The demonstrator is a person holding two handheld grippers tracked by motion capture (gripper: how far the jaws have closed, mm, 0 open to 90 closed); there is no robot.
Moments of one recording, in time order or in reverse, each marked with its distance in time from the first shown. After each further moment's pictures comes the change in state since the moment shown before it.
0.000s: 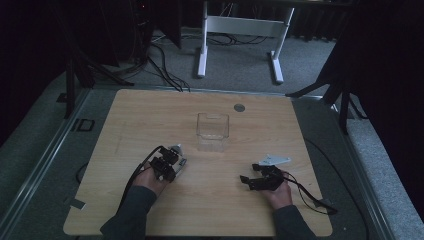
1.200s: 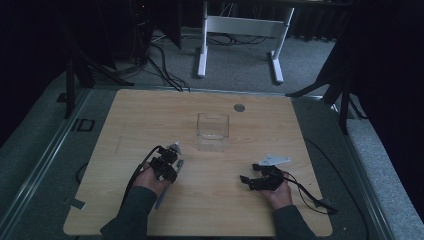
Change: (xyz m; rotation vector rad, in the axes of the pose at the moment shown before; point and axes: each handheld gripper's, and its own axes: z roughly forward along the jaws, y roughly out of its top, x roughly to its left) left arm 0.001 0.002 0.004 0.010 -0.053 -0.054; right arm 0.000 0.000 0.000 0.000 -0.002 -0.001
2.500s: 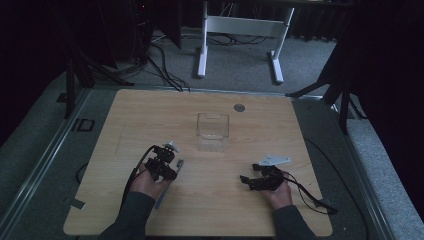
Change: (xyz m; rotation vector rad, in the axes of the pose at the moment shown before) left arm -0.005 -0.015 -0.023 -0.156 -0.005 -0.025; right arm 0.000 0.000 0.000 -0.001 0.000 -0.001
